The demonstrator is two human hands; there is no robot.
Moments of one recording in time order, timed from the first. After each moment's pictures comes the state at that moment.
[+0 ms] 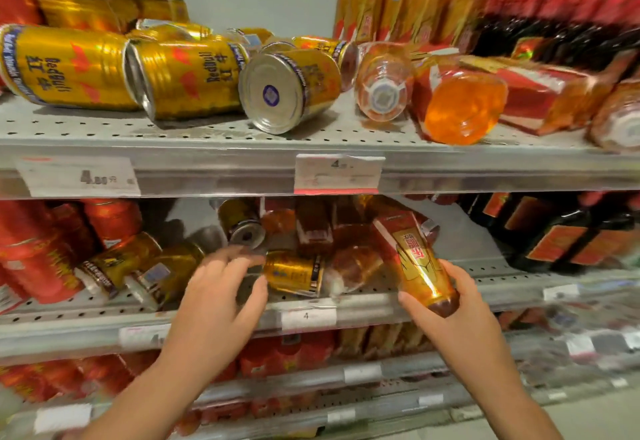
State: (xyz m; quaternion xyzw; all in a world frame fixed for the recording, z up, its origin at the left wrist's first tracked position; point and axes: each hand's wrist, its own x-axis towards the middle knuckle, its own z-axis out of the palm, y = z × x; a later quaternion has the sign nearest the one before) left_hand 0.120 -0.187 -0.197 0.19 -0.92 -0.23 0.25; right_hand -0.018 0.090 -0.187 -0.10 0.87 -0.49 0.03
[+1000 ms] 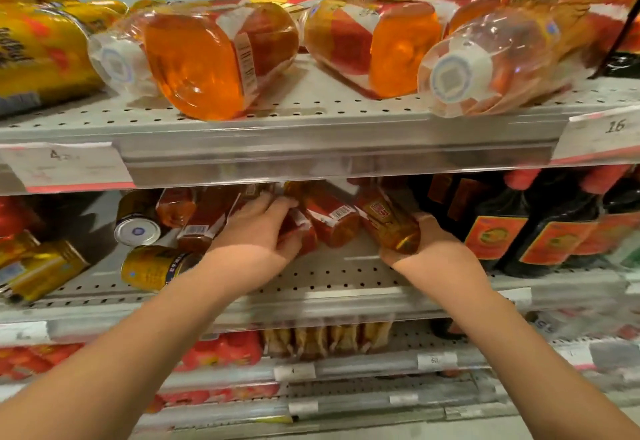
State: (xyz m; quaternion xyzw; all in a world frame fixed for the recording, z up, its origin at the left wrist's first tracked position) left_hand -0.086 -0.041 -0.169 0.18 -0.97 -0.12 0.10; right_hand -0.239 0.184 -0.195 -0.18 0.94 -0.24 0.13
